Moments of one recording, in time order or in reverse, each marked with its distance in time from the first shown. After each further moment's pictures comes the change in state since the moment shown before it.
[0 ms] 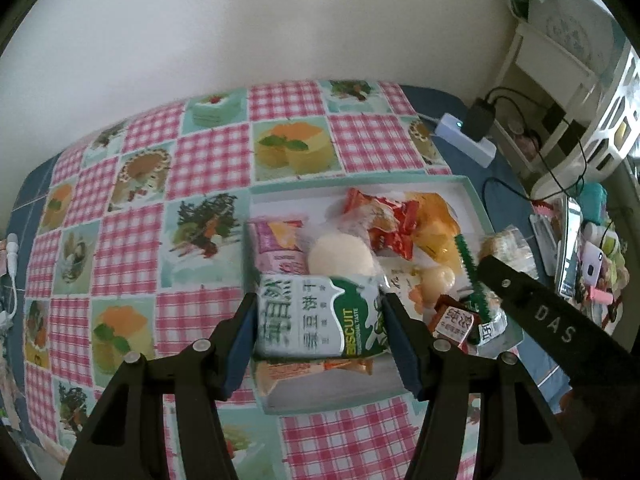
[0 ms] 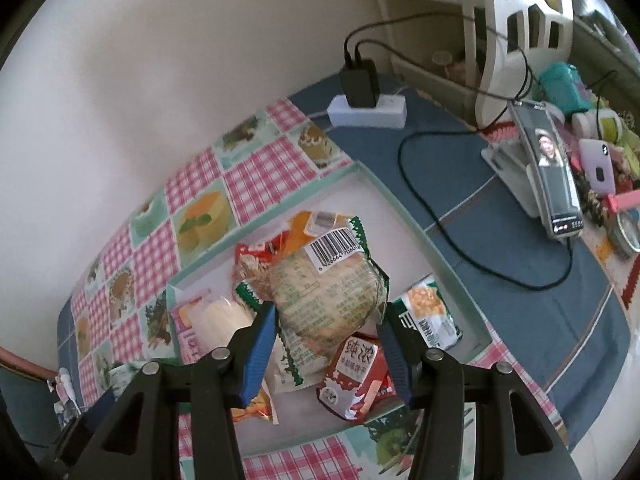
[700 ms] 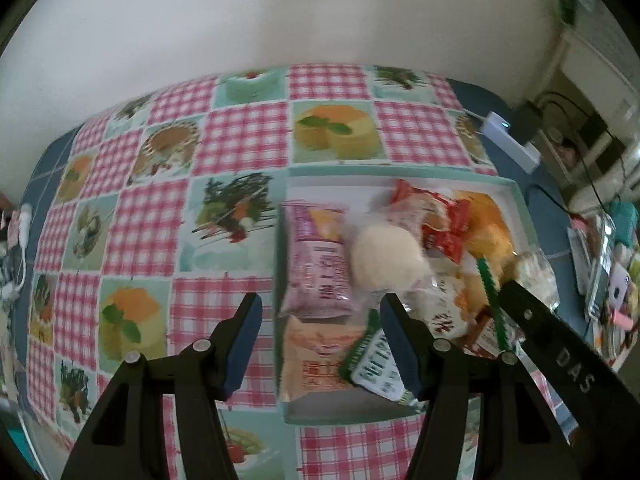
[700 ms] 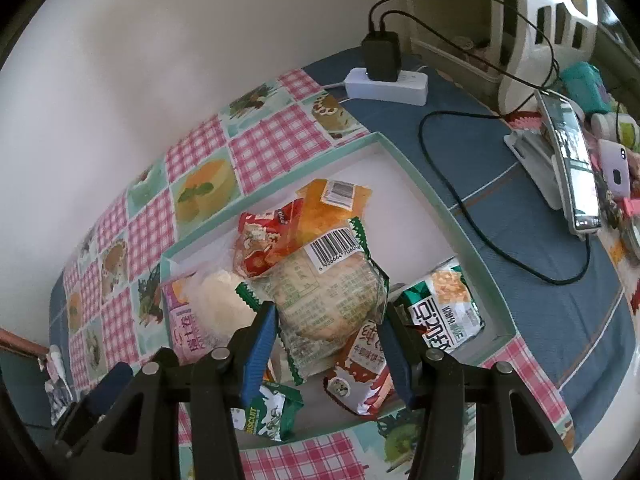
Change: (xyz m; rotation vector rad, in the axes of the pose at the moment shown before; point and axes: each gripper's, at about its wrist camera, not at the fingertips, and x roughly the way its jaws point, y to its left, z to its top) left arm 0.022 0.028 0.002 -0.114 0.041 0.099; right arm 0.021 0.014 -0.008 -0.065 0.067 -0.008
